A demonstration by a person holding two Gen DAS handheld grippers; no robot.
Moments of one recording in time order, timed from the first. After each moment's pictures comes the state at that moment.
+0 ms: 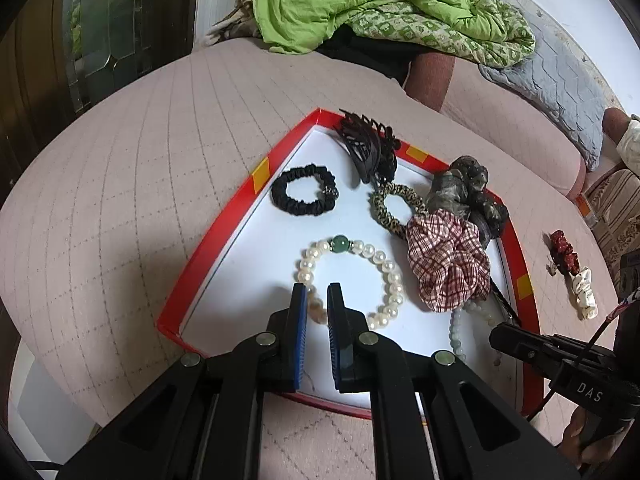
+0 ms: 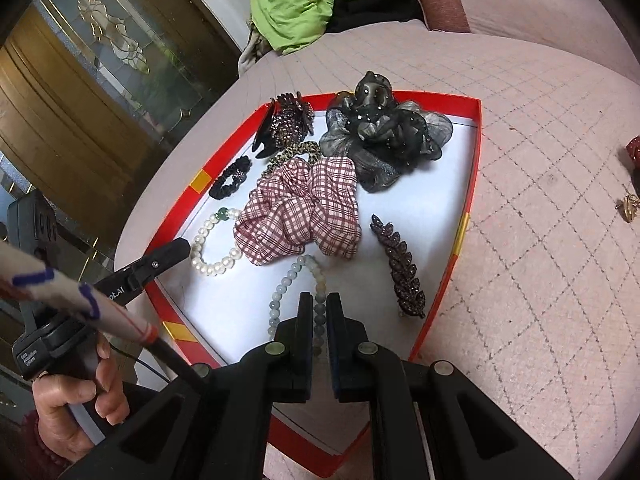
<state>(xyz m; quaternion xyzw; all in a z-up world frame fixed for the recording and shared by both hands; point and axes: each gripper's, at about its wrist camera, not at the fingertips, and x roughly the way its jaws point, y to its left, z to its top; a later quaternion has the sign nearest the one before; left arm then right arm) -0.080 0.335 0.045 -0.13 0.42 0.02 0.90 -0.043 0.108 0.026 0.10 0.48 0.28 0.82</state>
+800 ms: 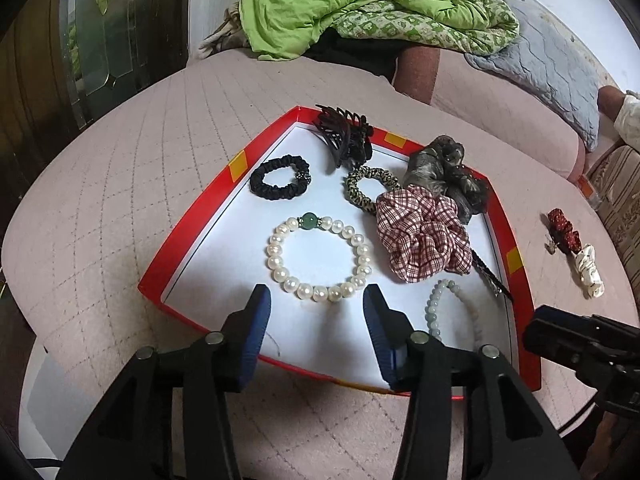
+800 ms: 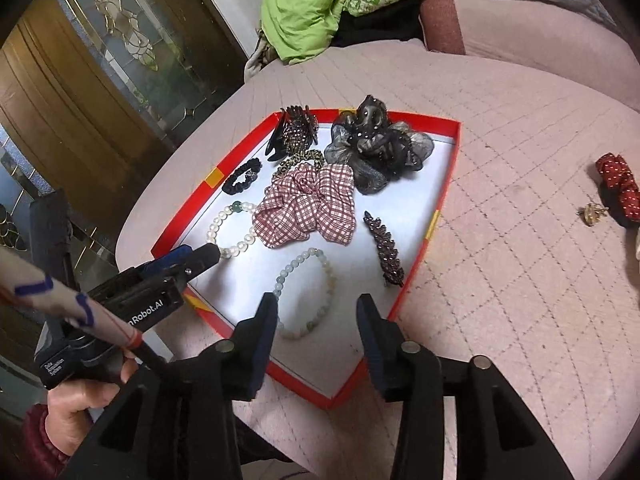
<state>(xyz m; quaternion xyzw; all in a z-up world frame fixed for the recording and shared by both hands) -0.100 0.301 0.047 -0.09 0.41 0.03 0.91 -0.077 0.093 0.053 0.07 0.46 0.28 0.84</state>
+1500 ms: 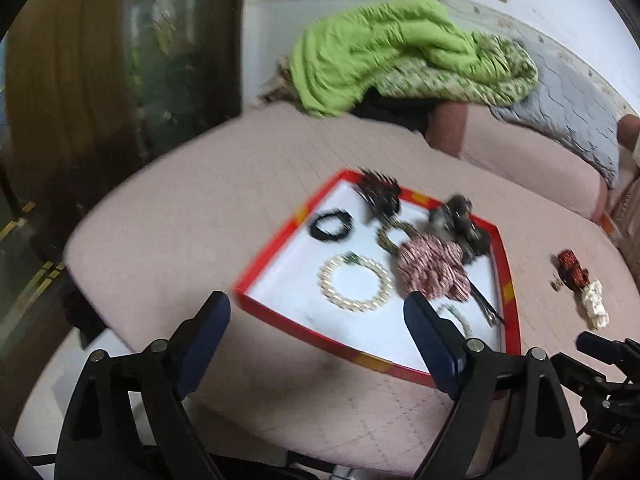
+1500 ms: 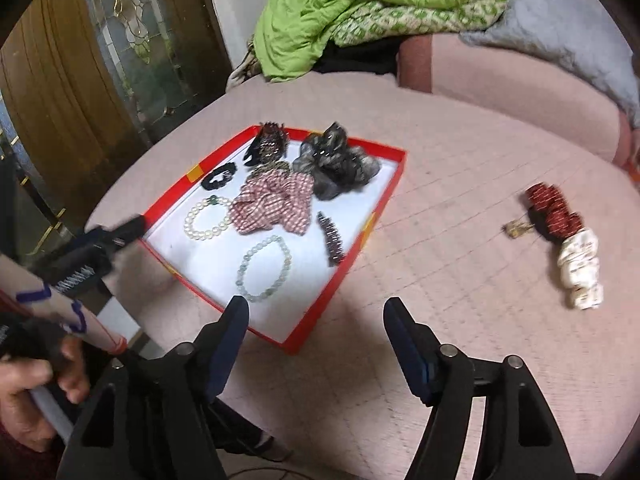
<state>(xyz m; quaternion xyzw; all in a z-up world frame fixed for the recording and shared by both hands) -0.171 0.302 0.106 -0.07 0.32 0.13 0.94 -0.123 0.070 0.081 -0.01 0.42 0.21 0.88</state>
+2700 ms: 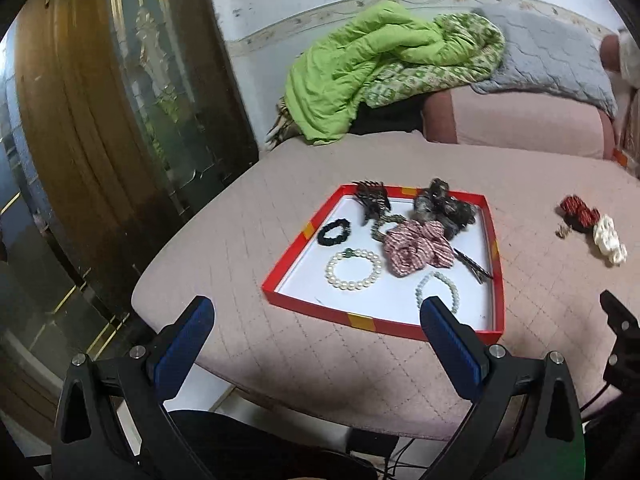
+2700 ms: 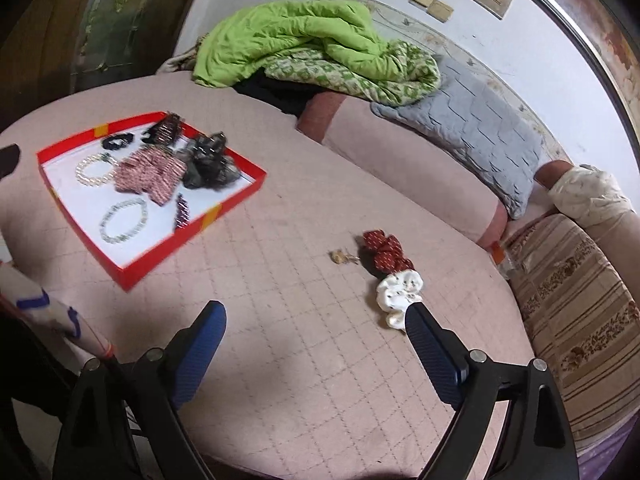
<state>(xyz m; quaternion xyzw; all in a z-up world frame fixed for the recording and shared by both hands) -0.218 0.224 0.133 0.06 0.30 0.18 0.93 -0.175 0.027 0.098 -0.22 0.31 0.03 0.92</state>
